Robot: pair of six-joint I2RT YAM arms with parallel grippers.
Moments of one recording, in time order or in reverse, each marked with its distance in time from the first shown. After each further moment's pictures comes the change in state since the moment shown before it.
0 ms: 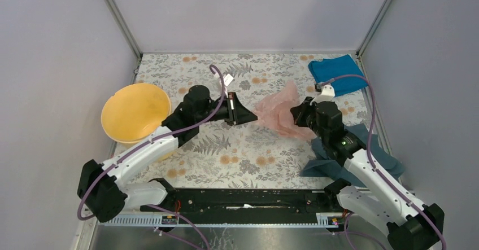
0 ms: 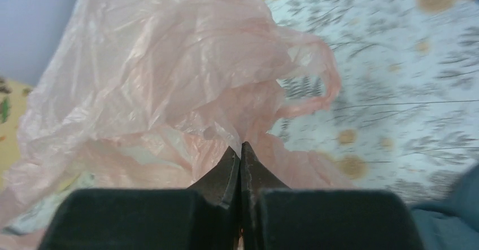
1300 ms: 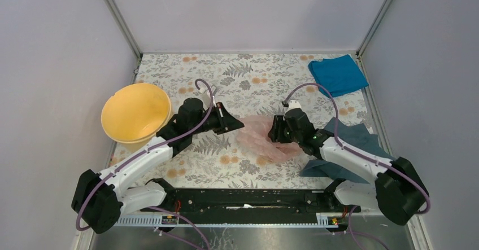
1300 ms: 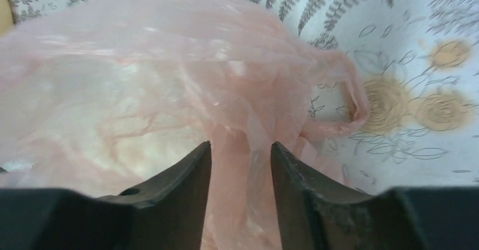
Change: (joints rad) left arm 0.074 -0.127 -0.195 -0.054 -0.159 -0.126; right arm 0.154 0.361 -0.080 0.071 -0.065 0.040
